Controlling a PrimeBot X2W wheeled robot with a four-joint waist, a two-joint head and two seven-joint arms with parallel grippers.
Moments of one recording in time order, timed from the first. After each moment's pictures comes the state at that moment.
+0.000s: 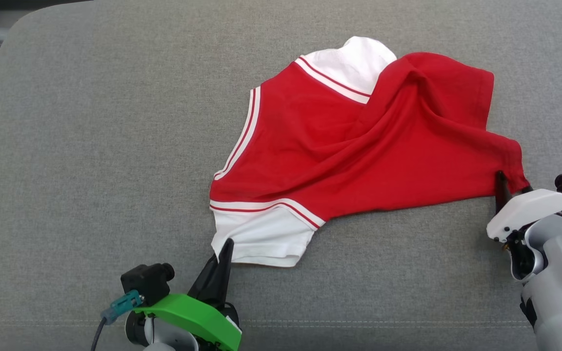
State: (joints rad) left arm -0.14 0.23 -0.60 0.16 -0.90 0.07 -0.17; right arm -0.56 -0.21 -0.09 0.92 0.46 0.13 -0.09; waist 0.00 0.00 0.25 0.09
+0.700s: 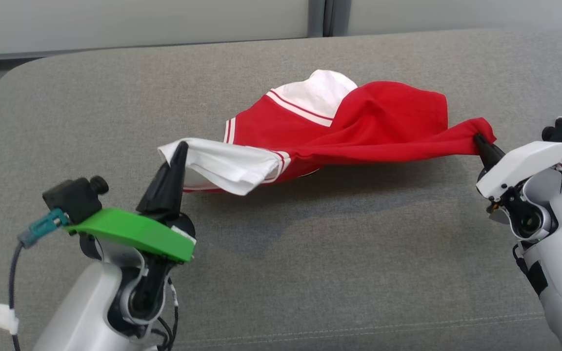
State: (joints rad) left arm -0.31 0.28 -0.45 0.05 -1.02 0.04 -0.11; right arm -0.60 -0.28 0.12 0.70 0.83 0.13 0.12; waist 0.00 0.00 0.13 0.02
